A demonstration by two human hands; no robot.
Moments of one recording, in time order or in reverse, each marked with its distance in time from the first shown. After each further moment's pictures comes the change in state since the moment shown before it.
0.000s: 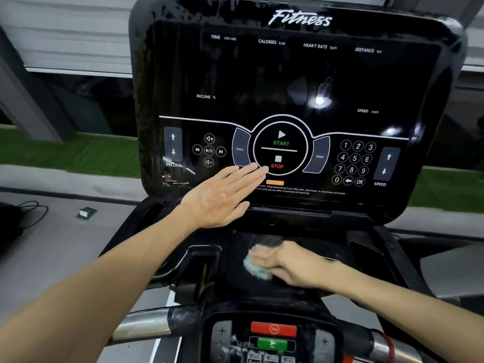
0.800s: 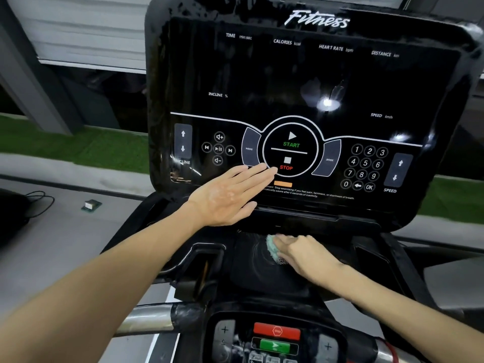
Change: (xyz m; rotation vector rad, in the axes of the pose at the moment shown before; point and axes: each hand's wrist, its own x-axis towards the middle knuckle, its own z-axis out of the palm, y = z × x) left_hand 0.000 0.001 0.000 0.007 0.009 -0.001; right_hand -0.005 0.004 -0.004 -0.412 0.119 0.218
